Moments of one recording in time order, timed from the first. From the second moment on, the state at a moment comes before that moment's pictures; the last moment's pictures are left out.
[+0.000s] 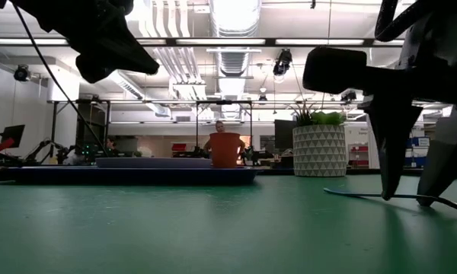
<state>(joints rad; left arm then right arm) -0.41 1.16 0.66 -0.08 -0.56 -0.64 0.60 2.07 1.37 -0.84 0.26 -0.70</state>
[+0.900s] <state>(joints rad) -0.41 1.16 0.65 -0.07 -0.61 -0.64 0.50 1.75 1.28 -0.70 0.36 -0.04</state>
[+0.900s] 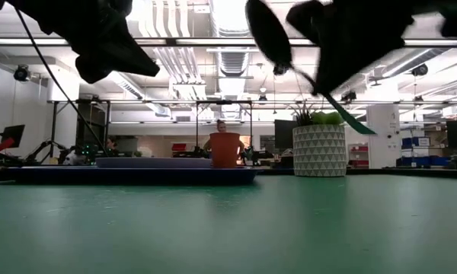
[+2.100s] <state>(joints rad) -0.41 1.34 0.67 0.88 -0.66 0.04 0.29 1.44 0.54 1.23 0.63 -0.39</state>
